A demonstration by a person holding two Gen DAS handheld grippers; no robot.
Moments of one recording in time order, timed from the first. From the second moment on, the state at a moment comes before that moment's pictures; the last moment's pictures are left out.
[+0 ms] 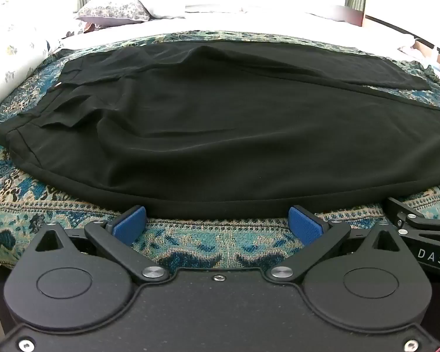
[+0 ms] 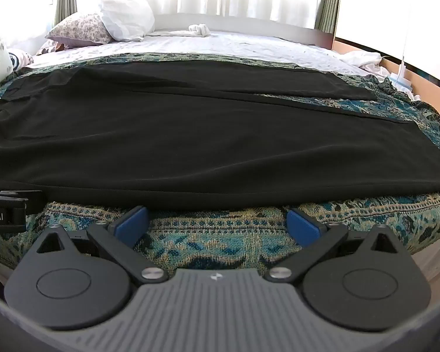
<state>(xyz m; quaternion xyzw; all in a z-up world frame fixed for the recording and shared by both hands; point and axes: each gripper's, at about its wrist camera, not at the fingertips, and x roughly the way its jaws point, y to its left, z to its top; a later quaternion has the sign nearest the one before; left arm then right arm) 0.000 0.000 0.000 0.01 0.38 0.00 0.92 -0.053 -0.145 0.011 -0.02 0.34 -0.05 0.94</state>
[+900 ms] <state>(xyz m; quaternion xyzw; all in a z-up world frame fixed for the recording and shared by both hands) 0.000 0.000 0.000 0.01 0.39 0.00 0.92 -0.052 -0.145 0.011 -0.02 0.35 -0.05 0.94</state>
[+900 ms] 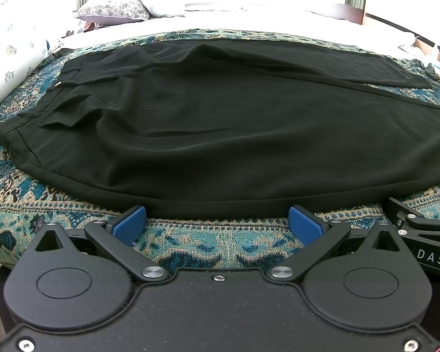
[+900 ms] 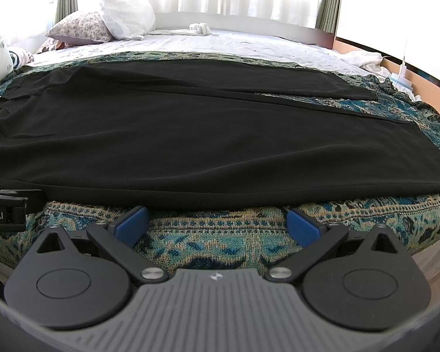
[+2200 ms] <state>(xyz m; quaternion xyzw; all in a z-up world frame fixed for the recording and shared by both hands) 0.000 0.000 0.000 0.01 0.39 0.00 0.92 -0.053 -0.144 0.011 -0.02 0.34 -0.05 0.94</state>
